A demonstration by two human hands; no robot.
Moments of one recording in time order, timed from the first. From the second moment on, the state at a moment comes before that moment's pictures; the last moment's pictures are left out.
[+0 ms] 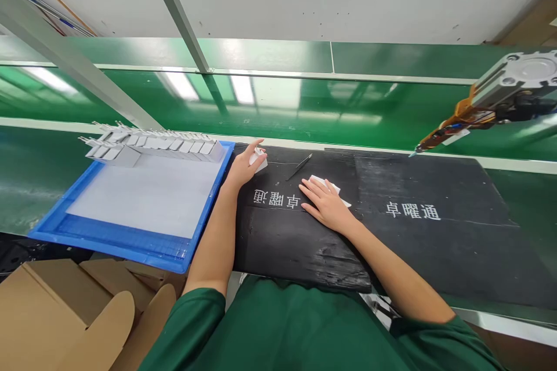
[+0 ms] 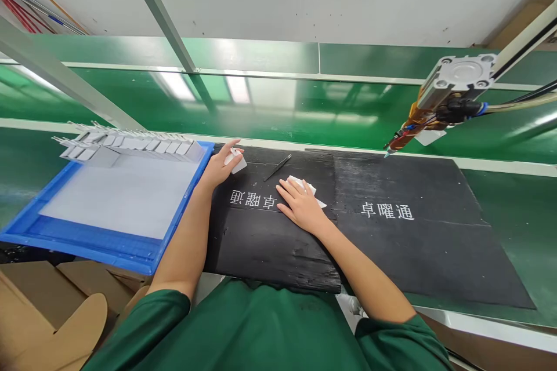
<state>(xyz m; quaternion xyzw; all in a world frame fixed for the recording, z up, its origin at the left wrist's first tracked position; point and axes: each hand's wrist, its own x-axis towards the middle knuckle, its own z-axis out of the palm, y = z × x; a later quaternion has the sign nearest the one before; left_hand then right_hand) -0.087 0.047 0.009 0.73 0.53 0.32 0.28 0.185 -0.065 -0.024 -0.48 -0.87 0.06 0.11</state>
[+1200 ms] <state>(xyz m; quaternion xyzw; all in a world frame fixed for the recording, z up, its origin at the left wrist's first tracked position) -0.095 0.060 -0.006 0.69 0.60 0.41 -0.02 0.198 -0.041 -0.010 -0.47 -0.74 0.34 0.34</state>
